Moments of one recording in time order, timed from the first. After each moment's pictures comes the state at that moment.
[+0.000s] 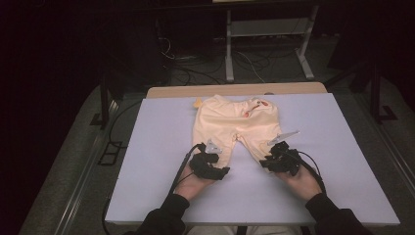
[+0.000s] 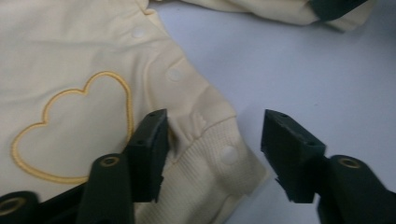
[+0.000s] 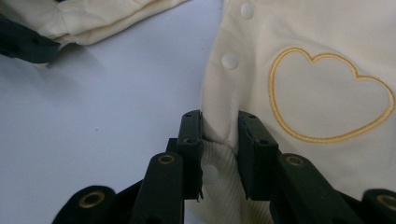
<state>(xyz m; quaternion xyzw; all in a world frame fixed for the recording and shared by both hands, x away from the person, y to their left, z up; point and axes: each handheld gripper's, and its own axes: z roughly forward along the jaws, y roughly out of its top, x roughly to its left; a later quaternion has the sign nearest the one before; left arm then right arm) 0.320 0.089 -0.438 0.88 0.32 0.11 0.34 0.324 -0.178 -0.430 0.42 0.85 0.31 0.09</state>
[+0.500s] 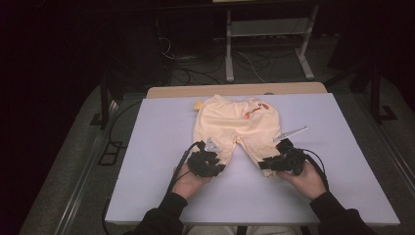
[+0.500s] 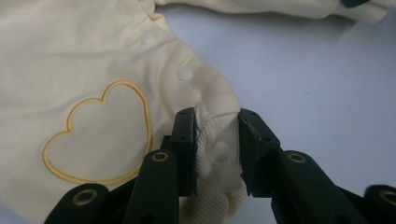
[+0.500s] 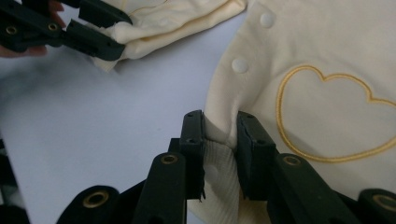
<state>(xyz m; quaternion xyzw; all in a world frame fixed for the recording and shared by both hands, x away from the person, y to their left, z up) 0.319 0.095 -0.420 0.89 0.29 0.08 0.33 0.323 -0.188 -0.419 0.42 0.83 0.36 -0.02</state>
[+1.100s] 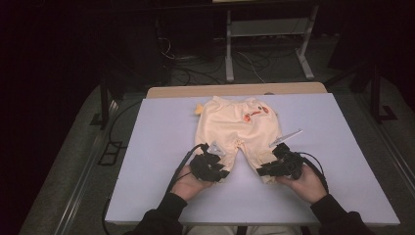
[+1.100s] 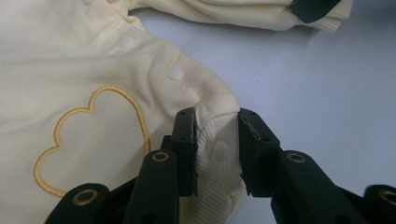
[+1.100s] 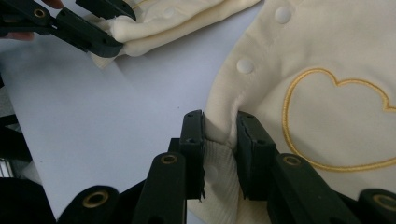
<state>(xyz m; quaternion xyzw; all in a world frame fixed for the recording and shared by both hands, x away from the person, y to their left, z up) 0.310 0.086 -0.417 0.91 0.26 0.03 0.32 0.315 -0.180 -0.420 0.40 0.85 0.33 -0.04</state>
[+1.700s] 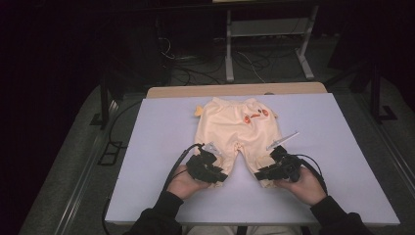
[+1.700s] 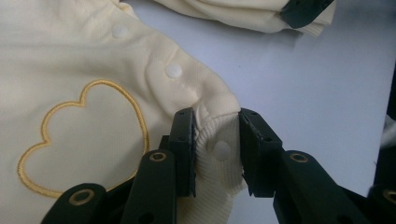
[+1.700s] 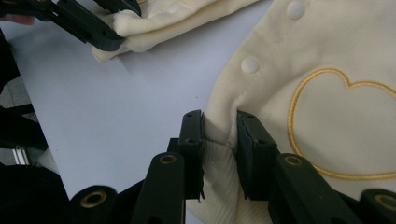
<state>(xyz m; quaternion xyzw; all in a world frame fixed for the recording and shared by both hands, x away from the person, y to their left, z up) 0.316 0.100 -0.418 0.91 0.27 -0.03 0.33 0.311 -0.174 -0.423 0.39 0.86 0.32 -0.06</state>
